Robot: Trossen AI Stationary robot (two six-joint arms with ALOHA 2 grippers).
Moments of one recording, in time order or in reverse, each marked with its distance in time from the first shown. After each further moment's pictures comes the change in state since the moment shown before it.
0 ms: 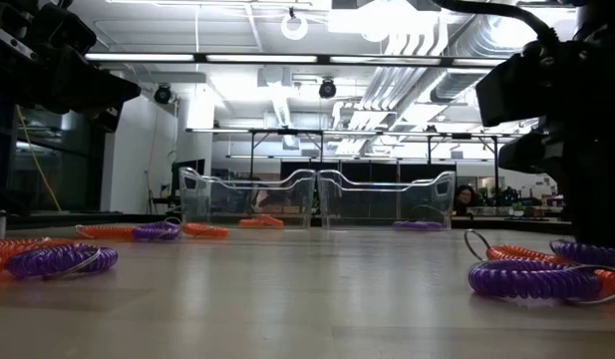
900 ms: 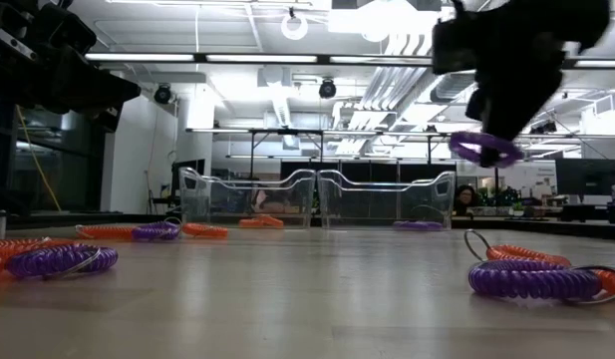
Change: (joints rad) left arm 0.000 0.000 0.000 0.000 0.000 0.000; right arm -0.255 -0.329 -0.004 -0.138 0.055 -0.023
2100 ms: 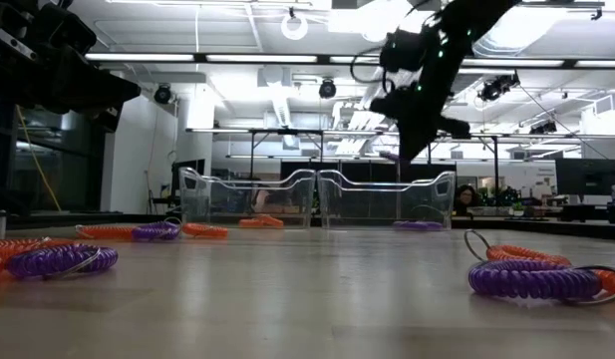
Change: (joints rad) left arm 0.000 0.000 0.000 0.000 0.000 0.000; right arm -0.868 0.082 0.195 0.034 0.059 -0.095
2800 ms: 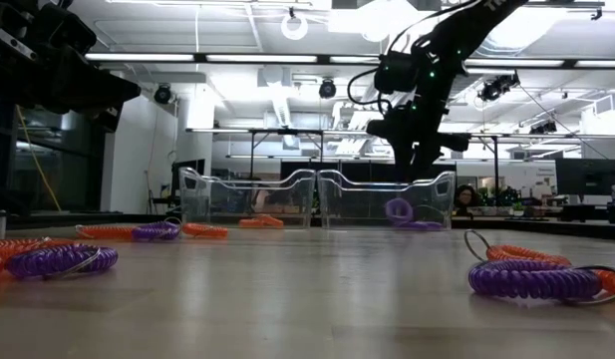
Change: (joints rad) left arm 0.000 0.000 0.000 0.000 0.000 0.000; right arm -0.042 0.092 -0.001 0.025 0.003 0.031
